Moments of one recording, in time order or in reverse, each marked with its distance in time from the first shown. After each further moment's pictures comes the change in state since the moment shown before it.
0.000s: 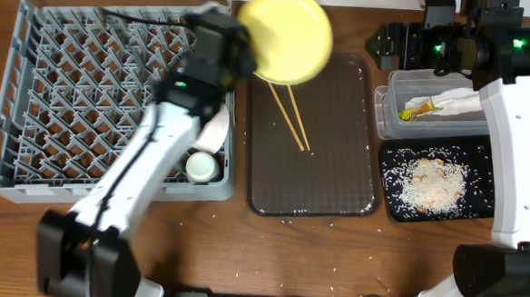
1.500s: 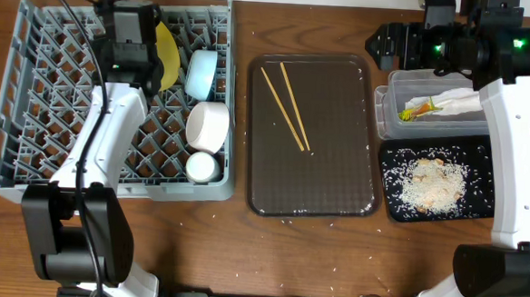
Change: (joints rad) left arm 0.314 0.108 0.000 0.058 -0.549 0.648; right arm 0.000 0.000 0.000 0.000 0.000 0.000
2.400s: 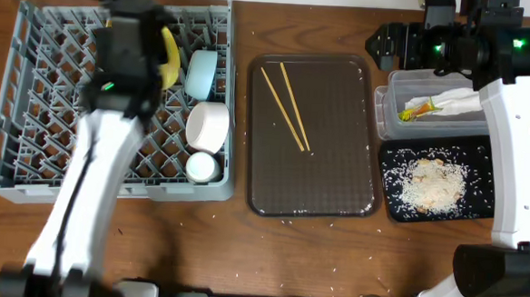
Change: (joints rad) left arm -0.068 -0.247 0.000 -0.116 0.169 -0.069; right arm 0.000 0.000 0.000 0.000 0.000 0.000
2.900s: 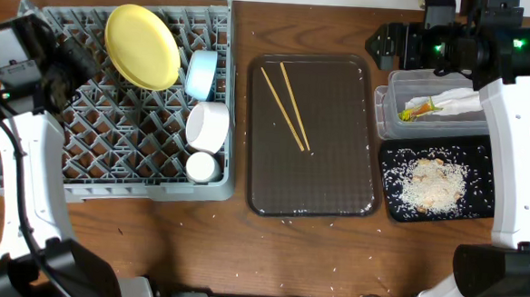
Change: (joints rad) left arm 0.467 0.056 0.006 -0.146 0.705 -0.231; right arm 0.000 0.000 0.000 0.000 0.000 0.000
